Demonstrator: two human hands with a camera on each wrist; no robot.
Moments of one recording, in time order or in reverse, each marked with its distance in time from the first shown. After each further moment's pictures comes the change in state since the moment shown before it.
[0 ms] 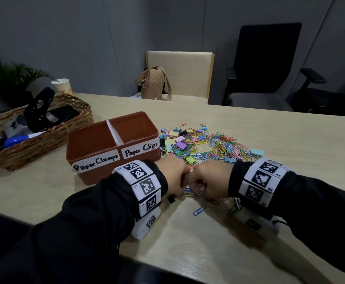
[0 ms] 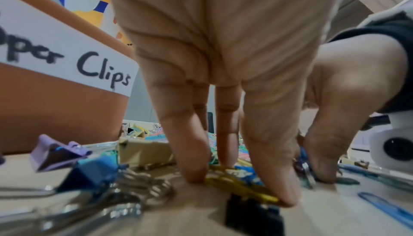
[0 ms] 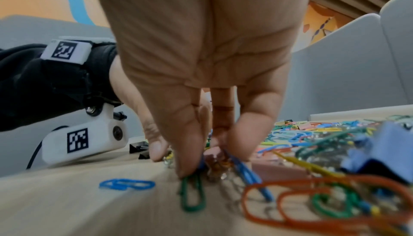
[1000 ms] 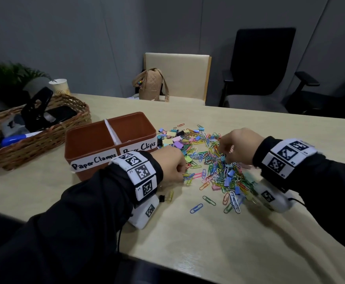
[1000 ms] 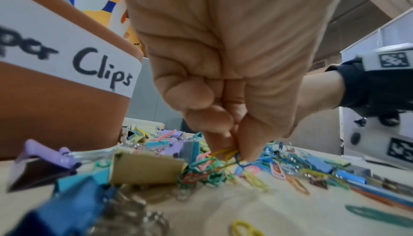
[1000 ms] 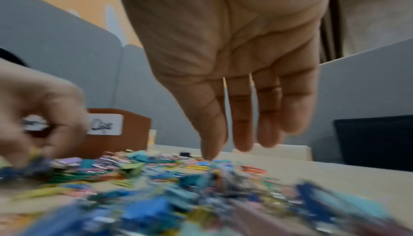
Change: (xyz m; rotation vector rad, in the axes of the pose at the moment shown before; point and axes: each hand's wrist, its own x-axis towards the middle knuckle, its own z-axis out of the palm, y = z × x) left_hand 0.004 -0.006 -0.010 -0.069 0.080 0.034; right_hand -0.024 0.067 -0.035 0.040 0.230 0.434
